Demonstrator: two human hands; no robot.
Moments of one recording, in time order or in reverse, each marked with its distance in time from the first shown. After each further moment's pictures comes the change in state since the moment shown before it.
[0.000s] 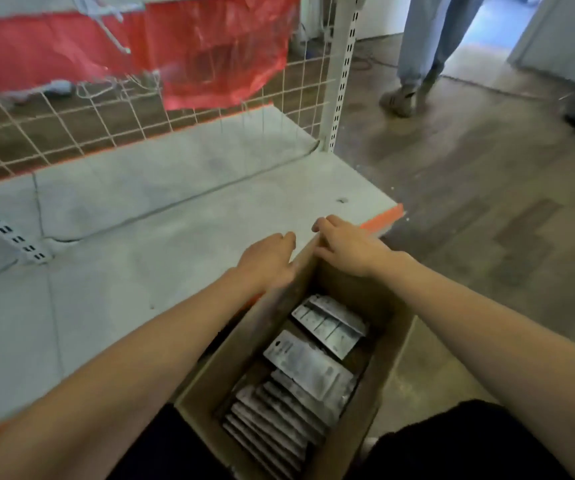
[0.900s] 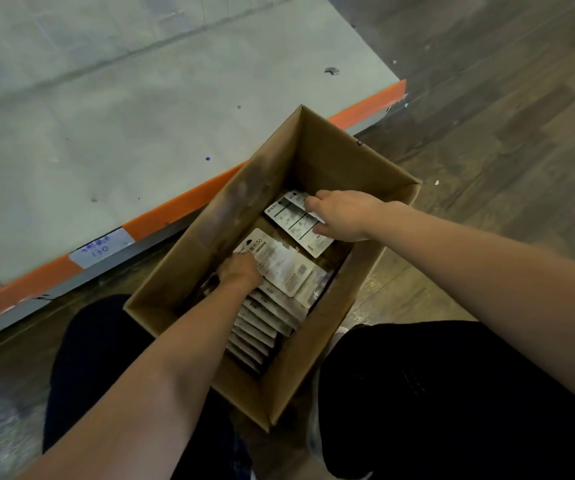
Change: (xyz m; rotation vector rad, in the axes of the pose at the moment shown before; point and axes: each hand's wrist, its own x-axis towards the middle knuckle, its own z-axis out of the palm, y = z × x) left_hand -0.049 -0.013 0.208 0.003 -0.530 -0.501; right_hand -0.039 0.029 0.086 -0.212 -0.477 -0.109
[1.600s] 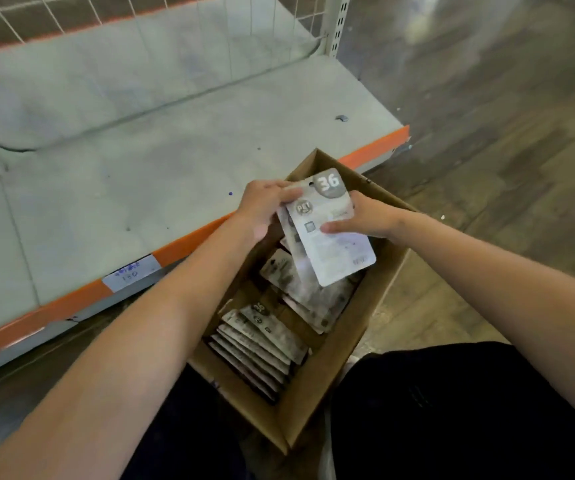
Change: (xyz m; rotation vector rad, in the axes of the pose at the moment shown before) left_hand -0.036 0.023 -0.153 -1.526 0.073 0.267; right_hand 0.000 0.020 -0.022 0.994 0.075 0.181
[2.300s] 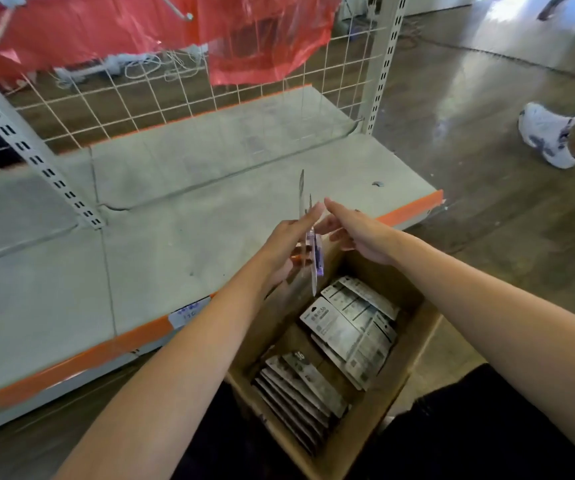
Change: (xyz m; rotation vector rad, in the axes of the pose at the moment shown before) left_hand -0.046 0.033 -0.037 0.028 -0.144 0.117; right_hand -0.002 -0.096 0.019 0.317 0.058 -0.165
